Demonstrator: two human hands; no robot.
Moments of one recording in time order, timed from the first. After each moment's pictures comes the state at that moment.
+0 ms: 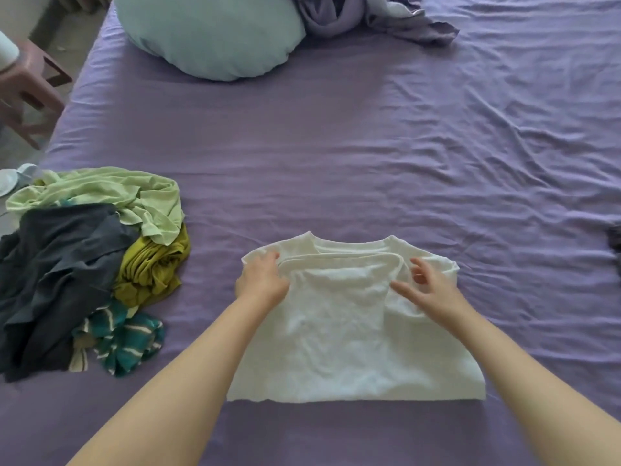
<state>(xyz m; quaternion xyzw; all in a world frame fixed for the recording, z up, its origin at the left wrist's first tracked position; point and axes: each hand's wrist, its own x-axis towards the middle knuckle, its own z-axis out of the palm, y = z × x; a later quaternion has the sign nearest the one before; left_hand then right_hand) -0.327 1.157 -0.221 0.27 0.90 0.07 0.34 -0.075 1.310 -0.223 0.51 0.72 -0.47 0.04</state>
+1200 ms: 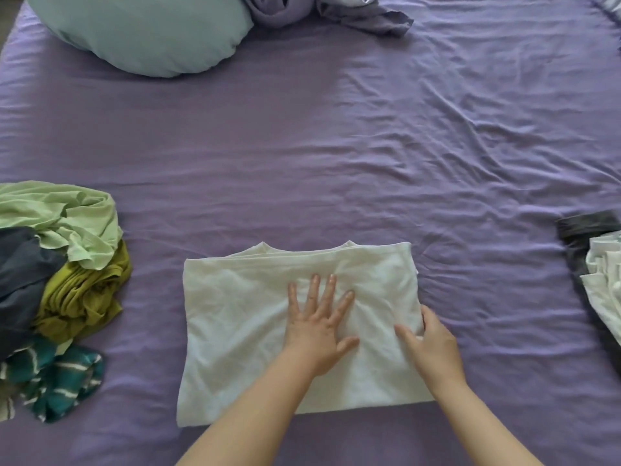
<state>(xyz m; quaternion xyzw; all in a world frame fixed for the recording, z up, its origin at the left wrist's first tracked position) -0.190 1.197 -0.281 0.63 0.74 -0.13 0.22 -0.010 1.281 -0.246 0.66 0.65 -0.38 -0.02</state>
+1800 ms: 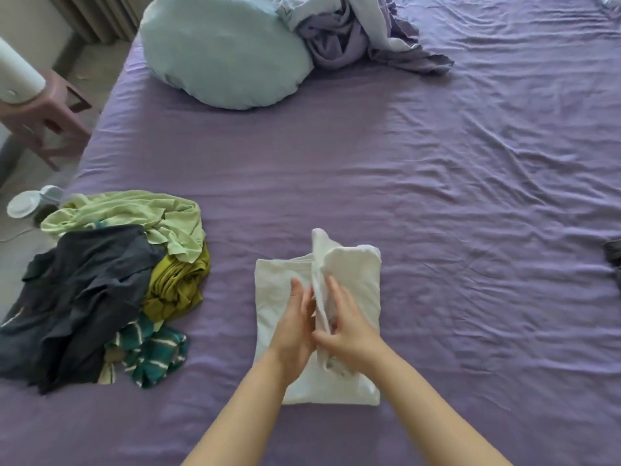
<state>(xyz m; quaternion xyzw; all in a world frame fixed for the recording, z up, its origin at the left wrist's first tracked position) -0.268 1.126 -0.166 0.00 0.54 0.58 0.61 -0.173 1.193 -0.178 0.35 0.72 -0.60 0.02</state>
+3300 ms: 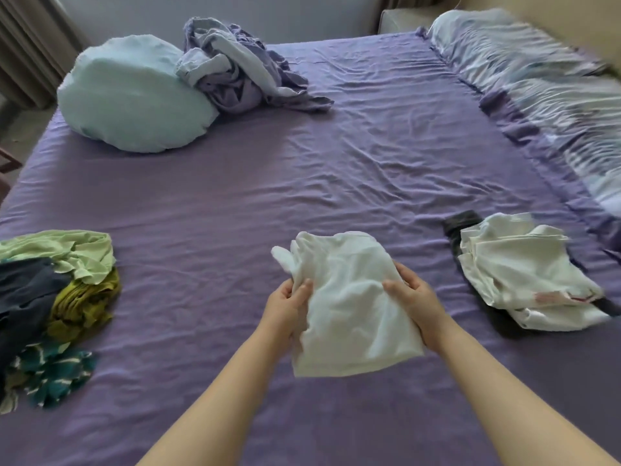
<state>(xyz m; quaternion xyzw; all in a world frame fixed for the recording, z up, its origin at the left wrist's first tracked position) -0.102 1.197 -0.125 0.10 0.65 0.52 0.54 0.094 1.307 -0.116 0.47 0.45 -0.73 -0.22</state>
